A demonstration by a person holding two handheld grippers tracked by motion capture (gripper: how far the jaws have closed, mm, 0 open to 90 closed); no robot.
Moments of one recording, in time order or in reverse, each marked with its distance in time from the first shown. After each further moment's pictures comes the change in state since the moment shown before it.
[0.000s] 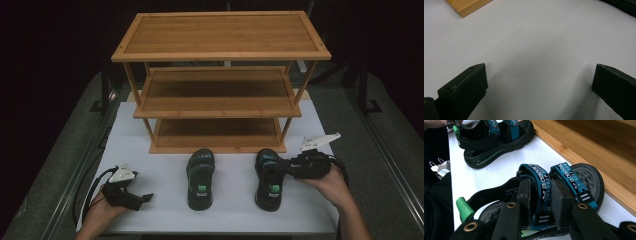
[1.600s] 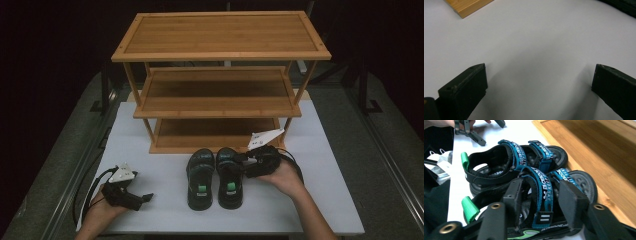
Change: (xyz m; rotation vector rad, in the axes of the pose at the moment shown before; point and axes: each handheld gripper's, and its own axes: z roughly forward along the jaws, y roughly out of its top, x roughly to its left) left arm 0.000 0.001 -0.001 -0.008 -0.003 -0.010; right arm 0.051 0.067 0.089 0.023 0.036 -0.169
